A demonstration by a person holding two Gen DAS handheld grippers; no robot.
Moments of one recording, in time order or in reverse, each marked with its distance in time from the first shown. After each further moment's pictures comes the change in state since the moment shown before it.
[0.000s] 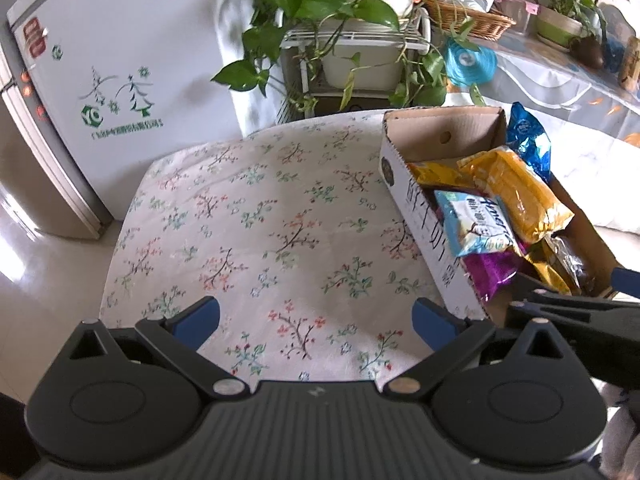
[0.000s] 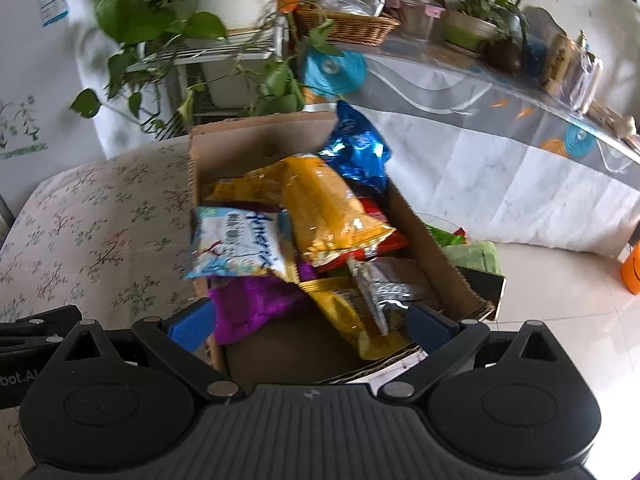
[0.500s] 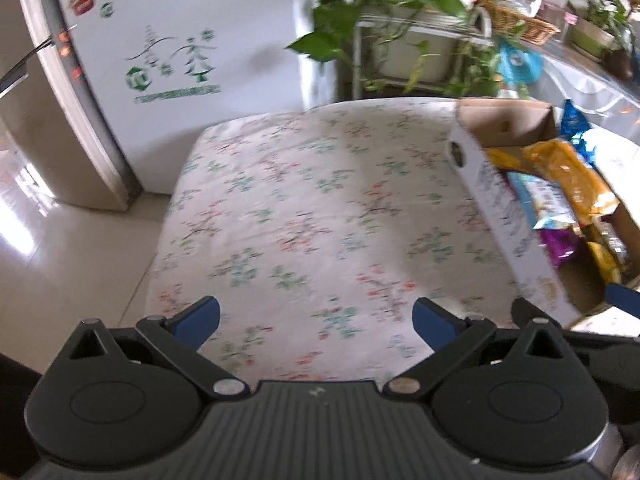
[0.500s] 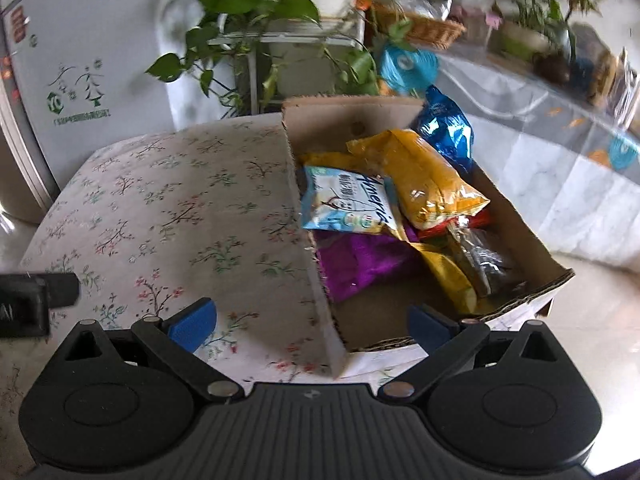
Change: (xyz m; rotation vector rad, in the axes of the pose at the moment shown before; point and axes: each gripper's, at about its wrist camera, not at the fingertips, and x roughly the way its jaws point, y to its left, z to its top) left arm 0.002 0.081 -0.031 -0.064 0.026 0.043; right arm -0.005 0.065 -0.042 -0.095 -0.039 0.093
